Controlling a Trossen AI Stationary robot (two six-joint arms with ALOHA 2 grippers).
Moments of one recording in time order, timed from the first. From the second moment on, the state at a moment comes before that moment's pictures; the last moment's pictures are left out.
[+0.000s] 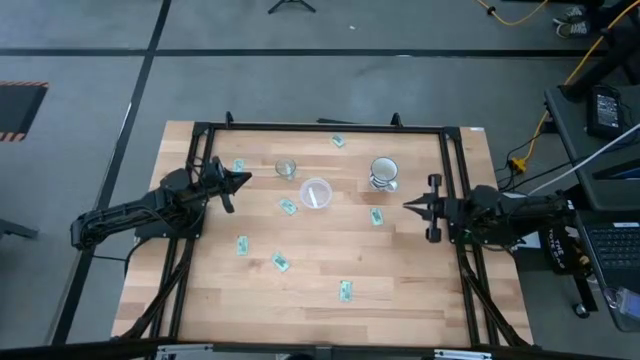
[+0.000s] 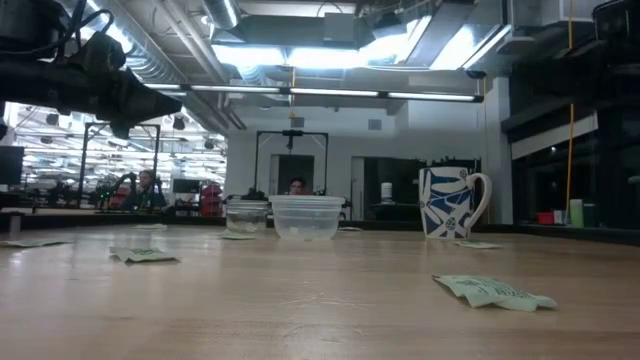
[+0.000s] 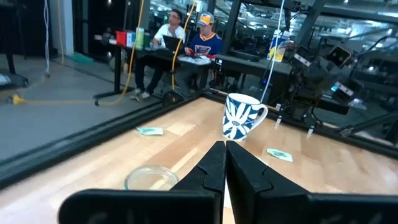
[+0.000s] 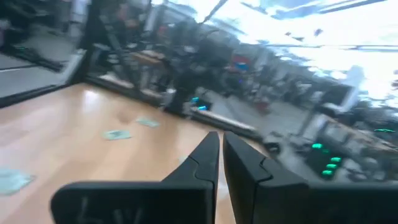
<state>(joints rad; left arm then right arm) 0.36 0.04 0.01 0.03 -0.06 -0.20 0.10 0.00 0.01 0.12 0.14 -0.39</state>
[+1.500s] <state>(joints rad) 0.36 0.04 0.01 0.10 -0.24 -0.08 0.10 0.08 0.01 0.10 0.43 -0.26</state>
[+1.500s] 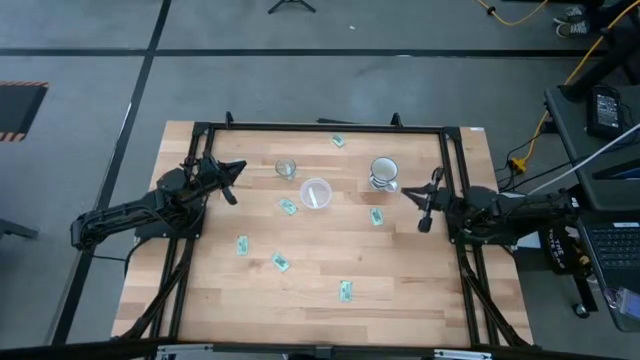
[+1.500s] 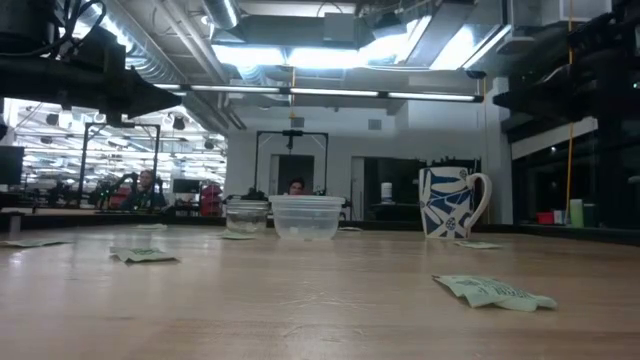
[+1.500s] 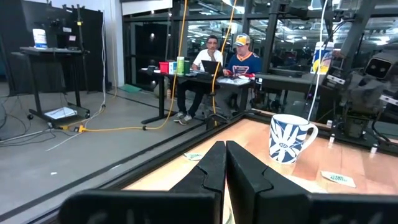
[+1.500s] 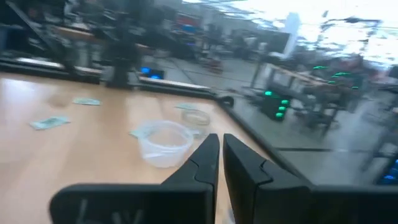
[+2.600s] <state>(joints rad) 0.36 0.09 0.01 0.10 -0.17 -0.12 0.01 0.25 0.12 0.16 0.33 -0.21</state>
